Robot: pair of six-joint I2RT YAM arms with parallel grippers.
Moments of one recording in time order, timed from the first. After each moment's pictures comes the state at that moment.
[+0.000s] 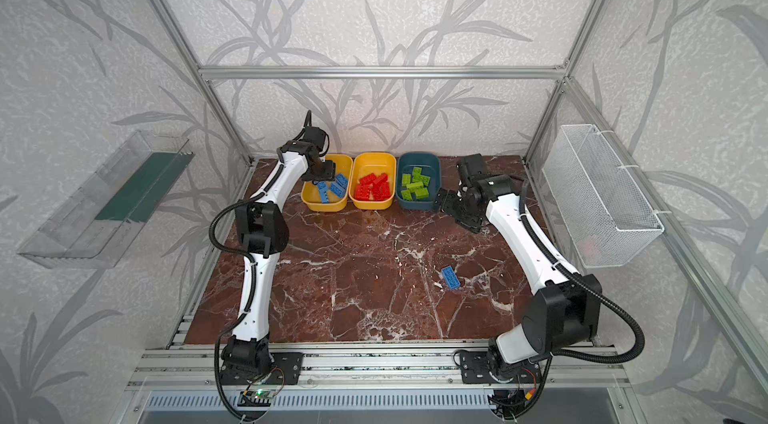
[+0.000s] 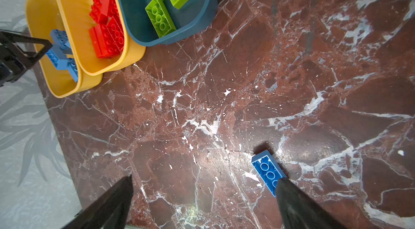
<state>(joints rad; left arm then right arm) -0.15 2.49 2.43 -1.05 -0.11 -0.17 0.28 1.53 1.46 -1.05 -0.18 0.65</state>
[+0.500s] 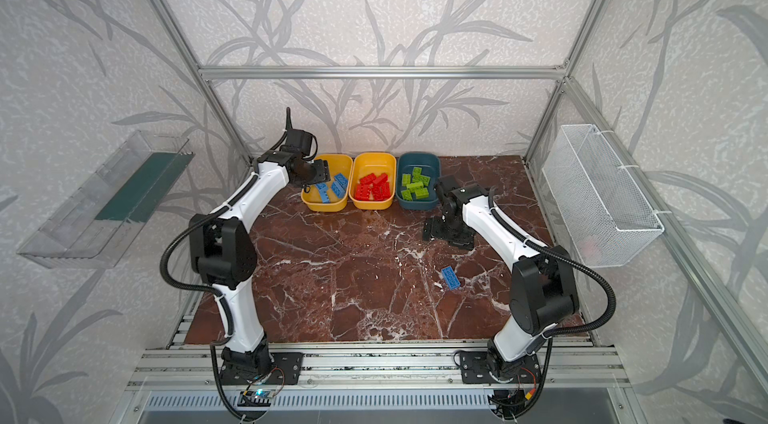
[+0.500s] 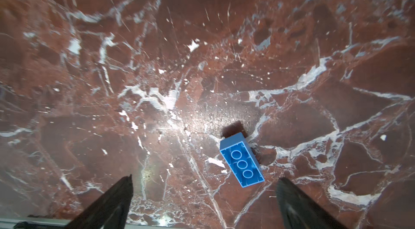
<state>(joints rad) -0.19 1.91 1.75 -0.75 -0.06 -0.36 0.37 1.64 1.28 -1.10 -0.10 0.54</state>
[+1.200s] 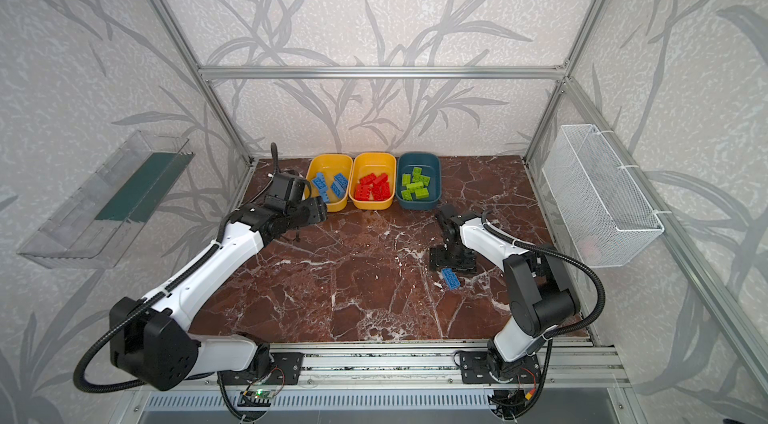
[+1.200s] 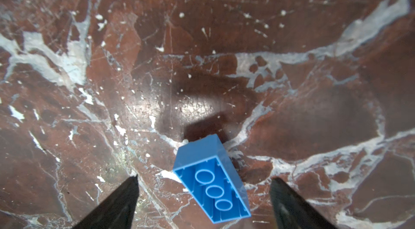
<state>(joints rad) -0.34 1.31 1.13 -0.65 -0.15 -0.54 0.37 1.63 0.99 -0.91 -0.09 0.45</state>
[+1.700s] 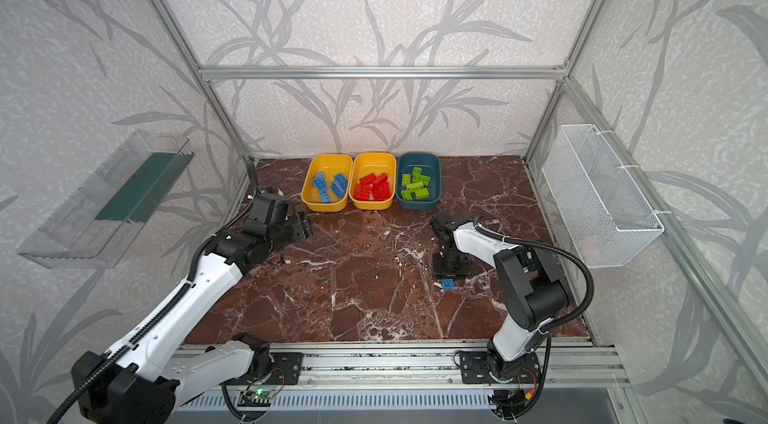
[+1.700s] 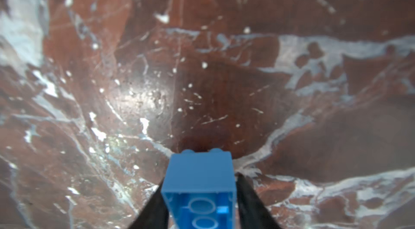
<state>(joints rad) -0.34 1.08 0.98 -0.73 -0.23 -0.60 0.43 1.68 0.95 -0.86 -0.08 0.42</state>
